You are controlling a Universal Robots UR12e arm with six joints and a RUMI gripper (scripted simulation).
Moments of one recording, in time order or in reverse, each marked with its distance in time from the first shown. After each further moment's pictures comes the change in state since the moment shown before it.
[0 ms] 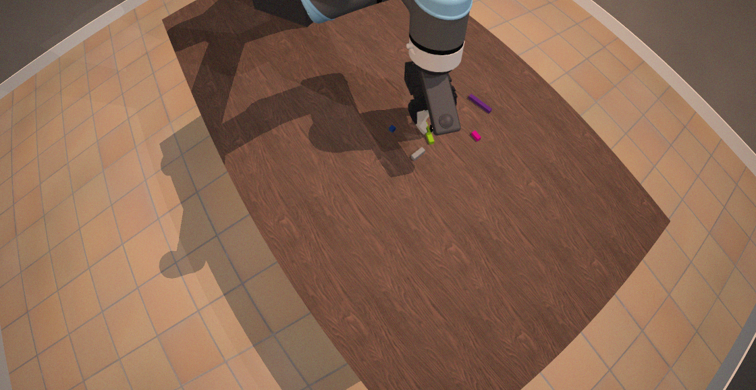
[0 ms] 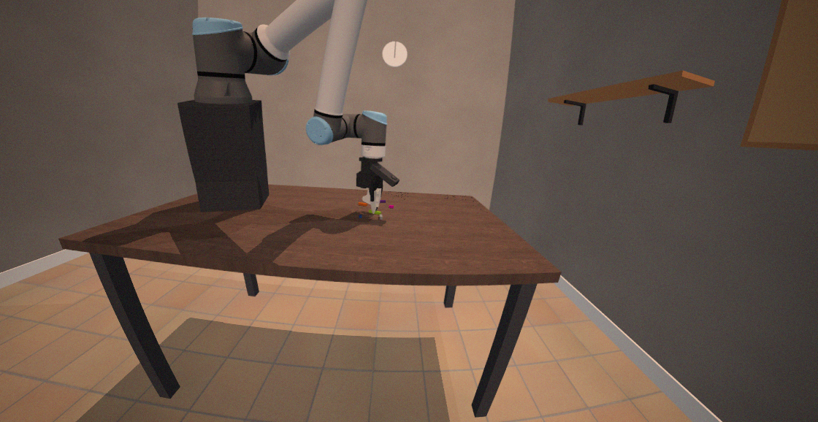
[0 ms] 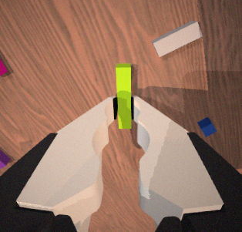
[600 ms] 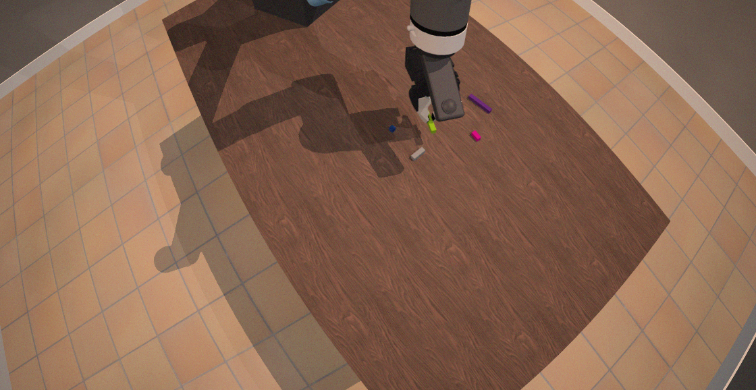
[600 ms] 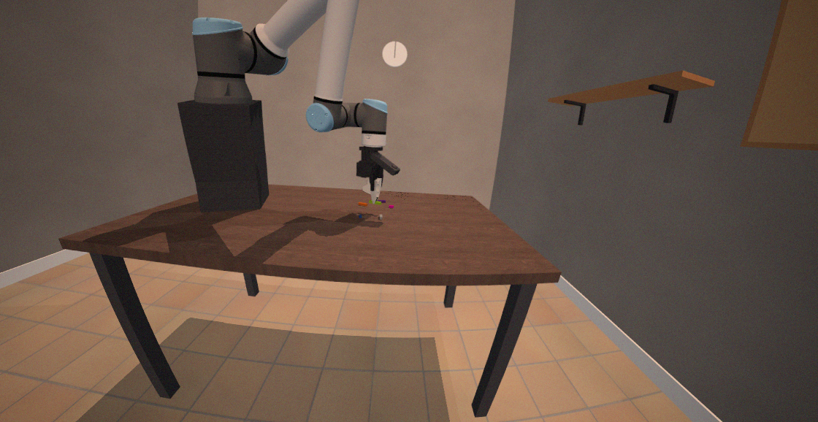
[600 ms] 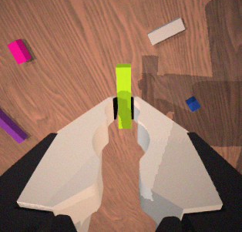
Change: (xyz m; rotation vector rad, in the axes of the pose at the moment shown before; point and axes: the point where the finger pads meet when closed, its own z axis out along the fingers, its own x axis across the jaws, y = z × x) arm 0.000 0.000 -0.041 0.001 0.000 0.000
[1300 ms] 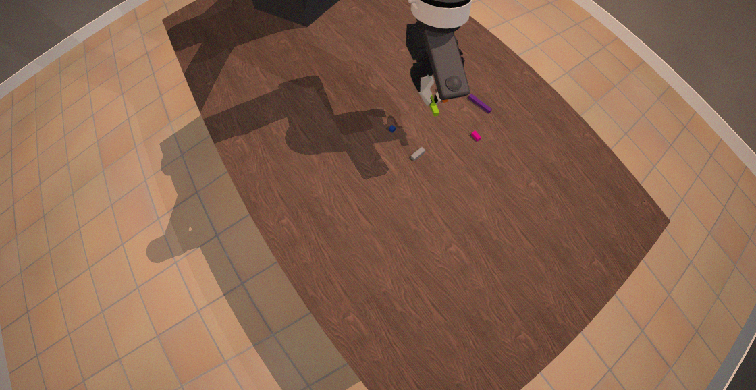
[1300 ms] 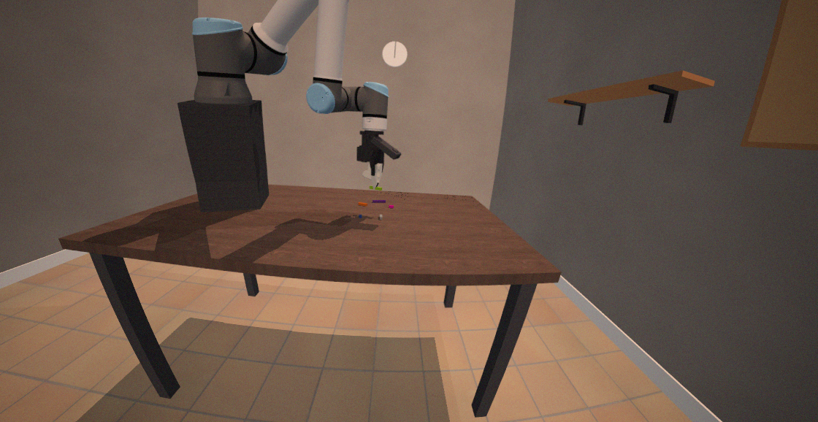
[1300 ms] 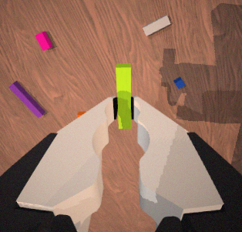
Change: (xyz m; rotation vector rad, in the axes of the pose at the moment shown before) arm 0.000 0.000 -0.059 -0.001 0.000 0.000
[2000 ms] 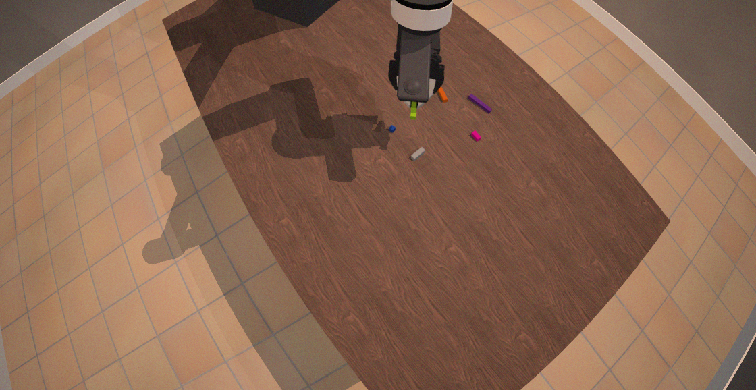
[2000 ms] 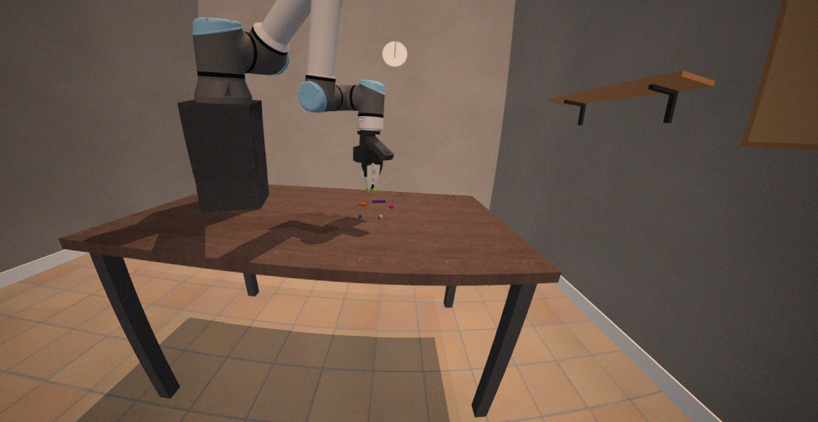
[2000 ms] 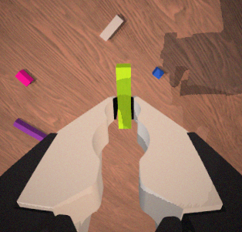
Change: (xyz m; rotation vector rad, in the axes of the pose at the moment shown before) arm 0.036 0.001 0.000 -0.001 -0.003 0.346
